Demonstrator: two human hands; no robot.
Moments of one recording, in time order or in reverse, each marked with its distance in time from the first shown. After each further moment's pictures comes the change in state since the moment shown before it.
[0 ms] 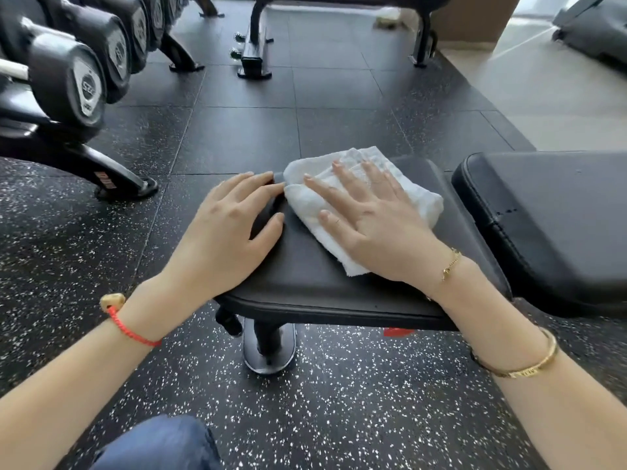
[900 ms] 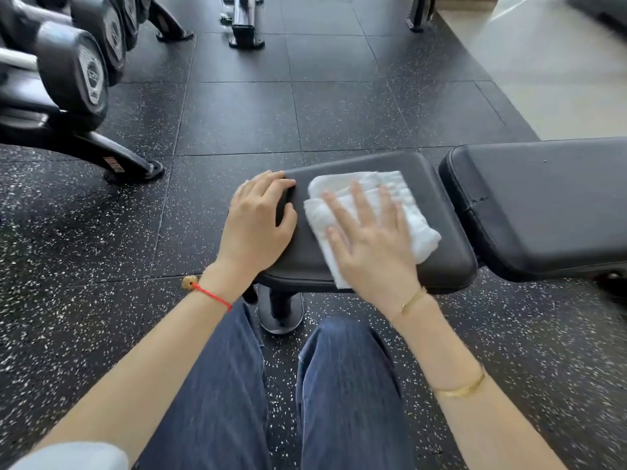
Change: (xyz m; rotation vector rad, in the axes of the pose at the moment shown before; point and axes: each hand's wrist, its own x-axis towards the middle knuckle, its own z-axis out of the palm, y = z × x) left_hand -0.004 0.007 -0.003 -0.118 0.095 -0.087; right_hand -0.047 -0.046 0.011 -0.133 0.104 0.273
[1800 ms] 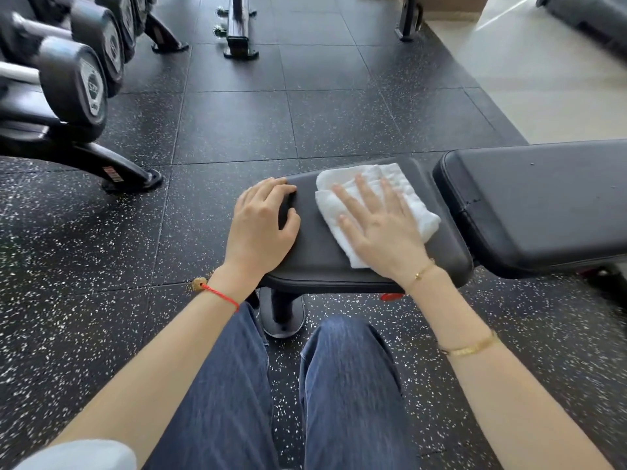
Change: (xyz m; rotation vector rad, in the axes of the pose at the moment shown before) left_hand 0.000 -0.005 0.001 -0.003 0.032 -0.001; right_hand 0.026 0.024 0.000 0.070 -0.049 -0.041
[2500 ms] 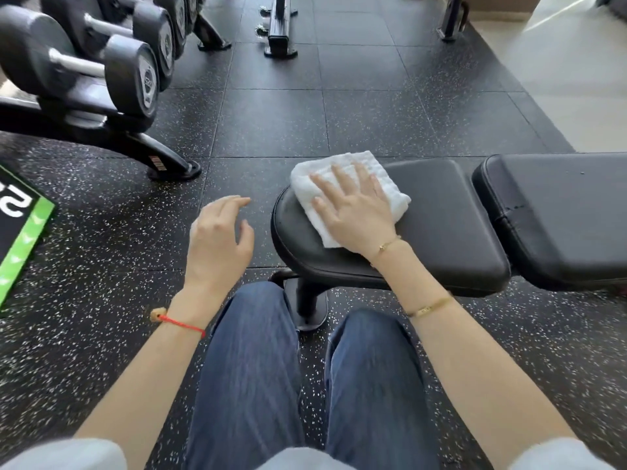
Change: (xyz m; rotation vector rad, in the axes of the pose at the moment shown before) left_hand -0.055 -0.056 -0.063 0.080 0.082 -0.210; right_hand 0.040 -0.079 0.005 0.048 -0.102 -0.104
